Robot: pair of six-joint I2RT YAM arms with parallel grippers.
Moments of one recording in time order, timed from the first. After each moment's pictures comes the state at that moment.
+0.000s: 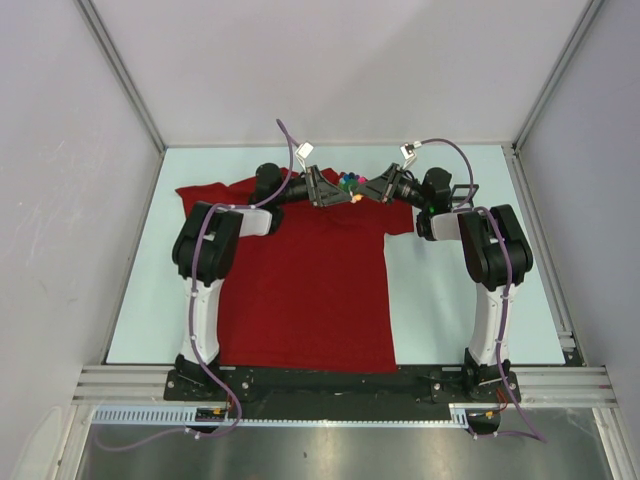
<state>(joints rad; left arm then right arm) -0.35 2.18 1.29 1.02 1.03 -0.99 0.23 2.08 1.13 1.07 -0.89 1.02</state>
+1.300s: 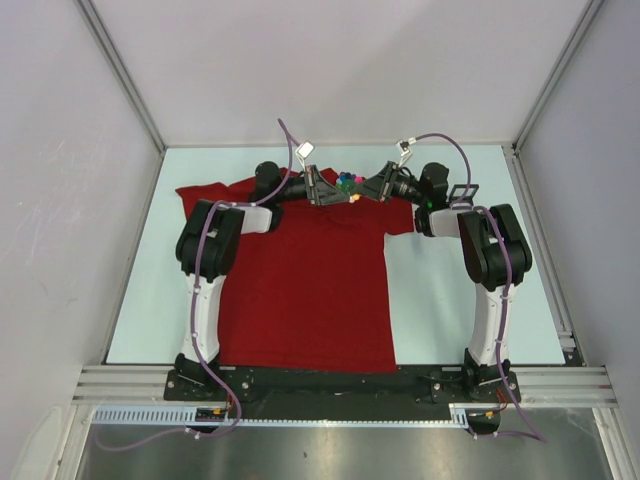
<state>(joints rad) -0.33 2.24 1.35 1.04 1.10 -1.06 0.24 2.08 1.17 1.01 -0.93 0.93</state>
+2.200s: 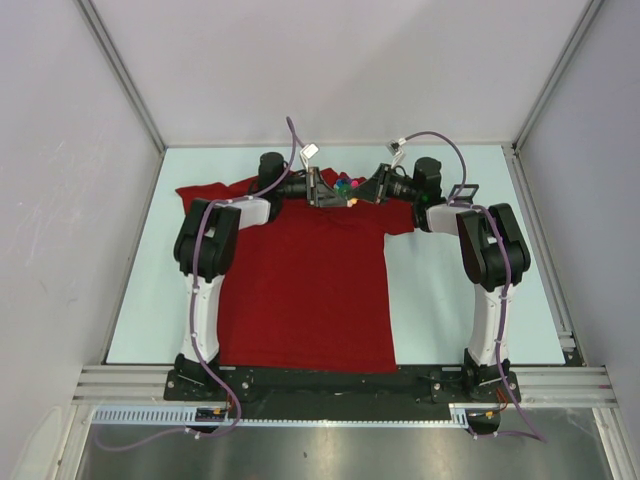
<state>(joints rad) -0.32 2.24 1.44 0.65 1.16 -0.81 0.26 2.08 1.23 0.77 -0.93 0.74</state>
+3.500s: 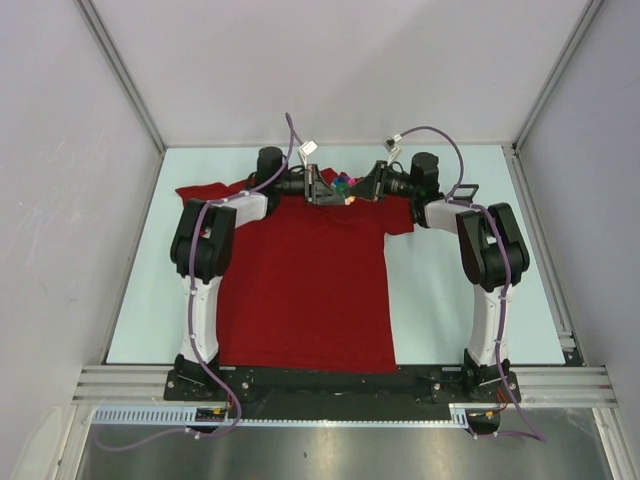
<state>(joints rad) -0.31 2.20 1.47 0.46 1.16 -0.72 0.27 2.08 1.28 0.70 -0.95 0.66</state>
